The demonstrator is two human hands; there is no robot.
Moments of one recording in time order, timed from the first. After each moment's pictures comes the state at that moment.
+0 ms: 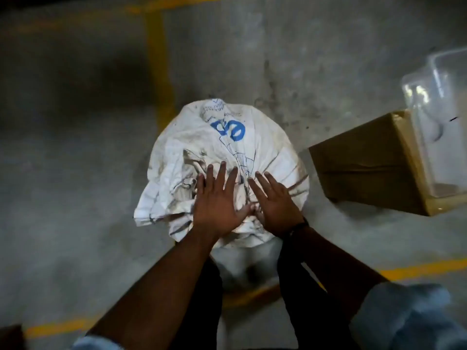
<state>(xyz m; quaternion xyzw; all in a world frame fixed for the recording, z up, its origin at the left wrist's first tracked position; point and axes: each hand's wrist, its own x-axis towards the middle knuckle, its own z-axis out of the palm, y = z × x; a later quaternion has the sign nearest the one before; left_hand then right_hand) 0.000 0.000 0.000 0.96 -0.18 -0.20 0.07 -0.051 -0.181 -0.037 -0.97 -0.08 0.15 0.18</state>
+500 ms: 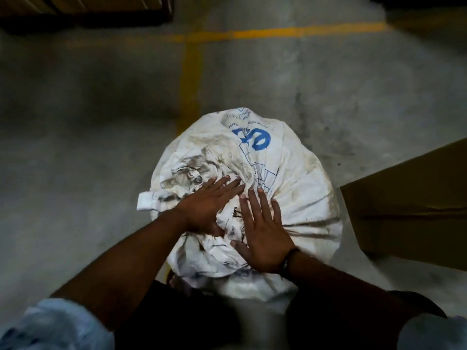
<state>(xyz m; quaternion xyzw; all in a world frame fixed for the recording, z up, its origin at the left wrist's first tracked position) 0.058 0.090 -0.144 0.88 -0.39 -0.27 0.07 -0.048 -0.112 -0.145 -0.97 -0.18 0.12 0.12</state>
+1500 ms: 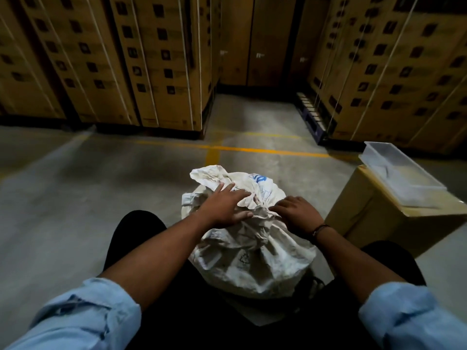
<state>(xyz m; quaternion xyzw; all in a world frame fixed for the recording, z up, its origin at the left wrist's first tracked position) -0.166 0.107 0.014 0.95 -0.30 0.03 0.11 -0.185 -0.155 0.001 -0.96 -0.24 -0.06 -0.09</state>
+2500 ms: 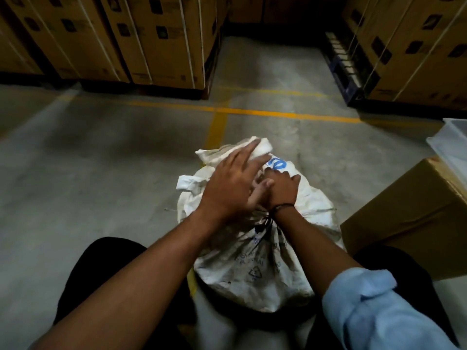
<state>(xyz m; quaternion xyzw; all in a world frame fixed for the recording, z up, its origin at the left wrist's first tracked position) -0.052 0.087 0.004 0.91 -0.28 0.22 0.23 -0.004 -0.061 -0.065 -1.00 0.02 -0.05 0.06</state>
